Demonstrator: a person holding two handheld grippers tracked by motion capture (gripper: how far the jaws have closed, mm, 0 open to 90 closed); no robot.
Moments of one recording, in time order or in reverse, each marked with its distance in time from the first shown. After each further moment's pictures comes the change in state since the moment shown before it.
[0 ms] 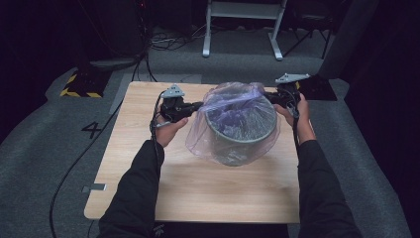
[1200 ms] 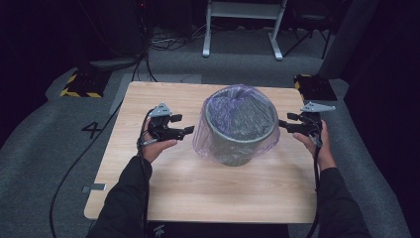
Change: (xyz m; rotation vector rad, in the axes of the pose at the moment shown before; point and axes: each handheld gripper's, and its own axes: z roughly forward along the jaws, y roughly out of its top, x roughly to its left) left arm -0.011 -0.054 -0.047 0.059 0.005 0.035; right arm -0.016 -0.106 -0.053 -0.057 0.006 0.069
